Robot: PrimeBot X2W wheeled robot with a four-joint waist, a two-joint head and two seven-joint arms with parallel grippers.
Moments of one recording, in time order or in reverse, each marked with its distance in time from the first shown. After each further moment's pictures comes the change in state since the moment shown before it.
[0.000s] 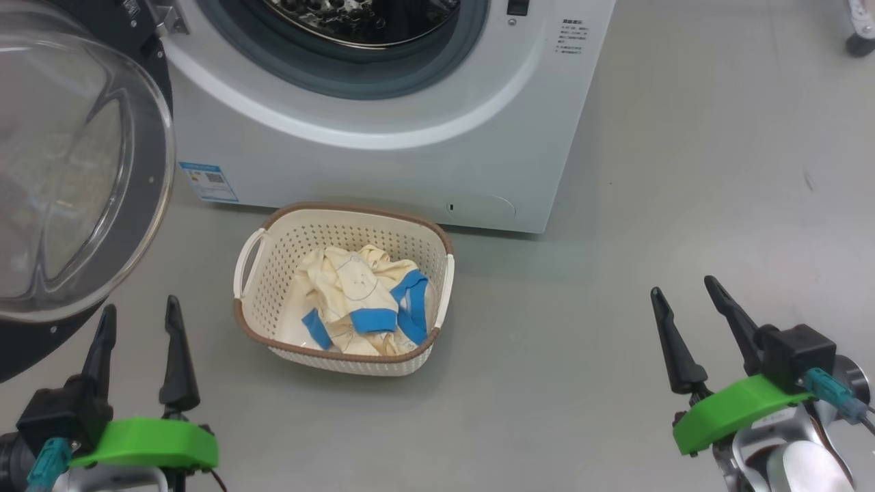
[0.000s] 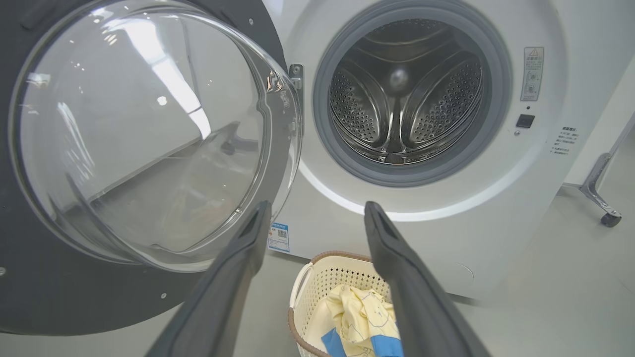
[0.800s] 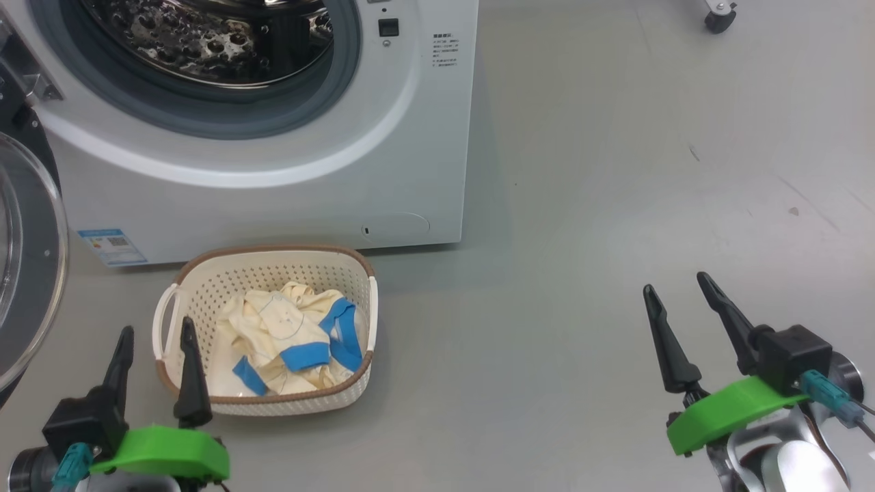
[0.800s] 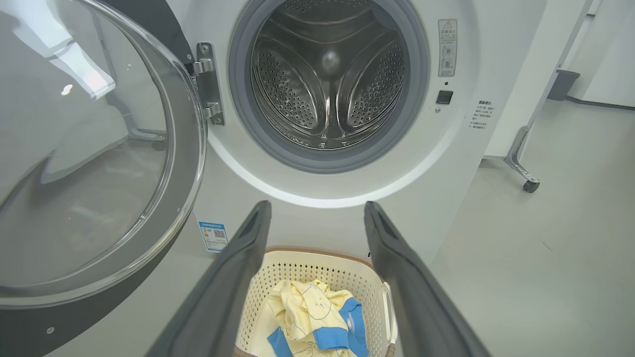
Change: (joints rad) left arm -0.003 -0.033 -0.032 0.092 -0.011 -0.013 -0.017; right arm 0.000 0.000 0.022 -0.016 0.001 0.000 -0.018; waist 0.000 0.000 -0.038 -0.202
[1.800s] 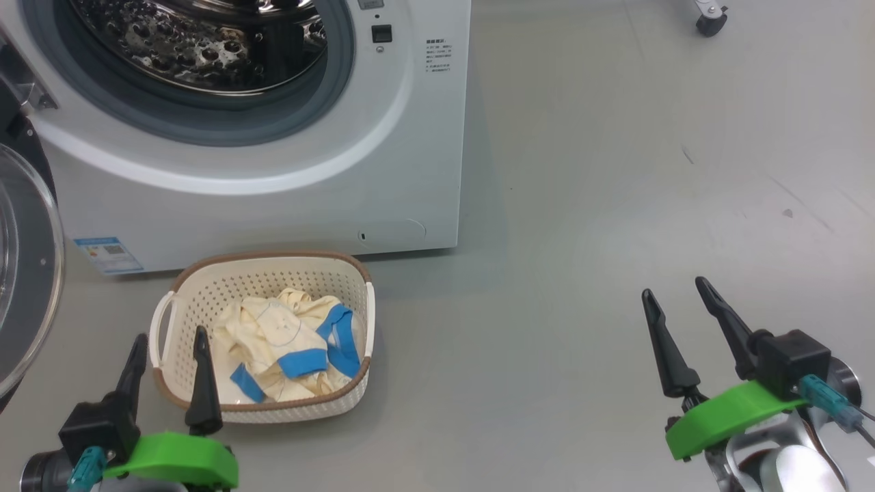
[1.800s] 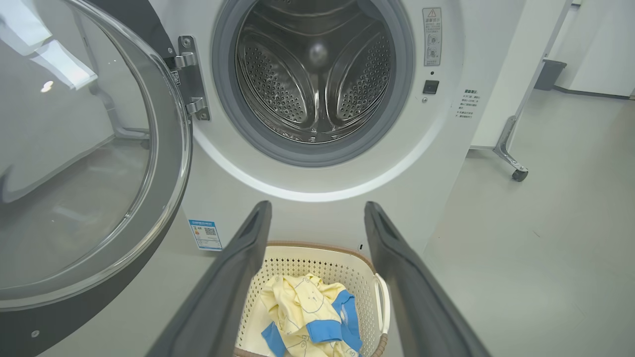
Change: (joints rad) left arm 0.000 0.003 -0.034 0.012 0.002 0.000 0.001; right arm 0.008 0.000 0.006 0.000 0.009 0.000 -0.003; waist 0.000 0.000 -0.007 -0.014
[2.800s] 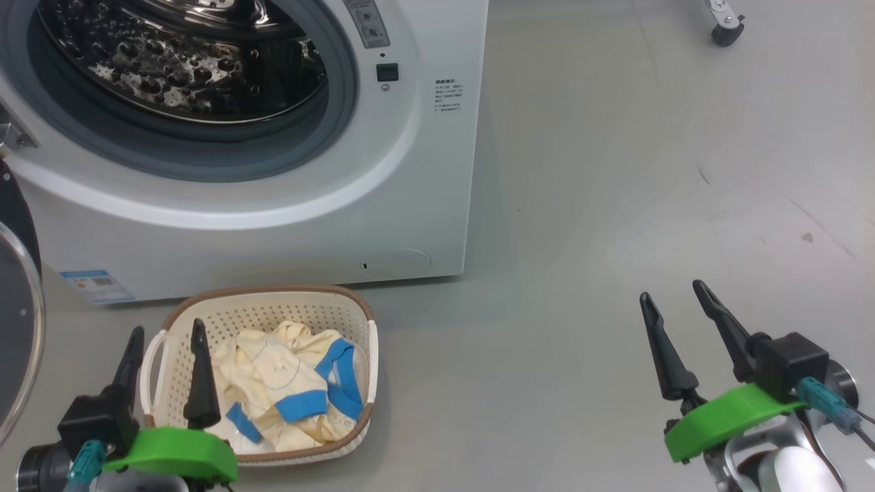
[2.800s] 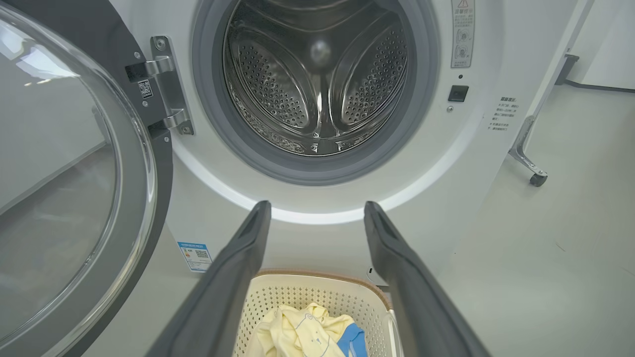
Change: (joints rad) left arm -0.013 0.007 -0.003 -0.002 0.009 0.019 0.004; right arm 0.002 0.000 0.001 0.017 0.002 0.000 -0.013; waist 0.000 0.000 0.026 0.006
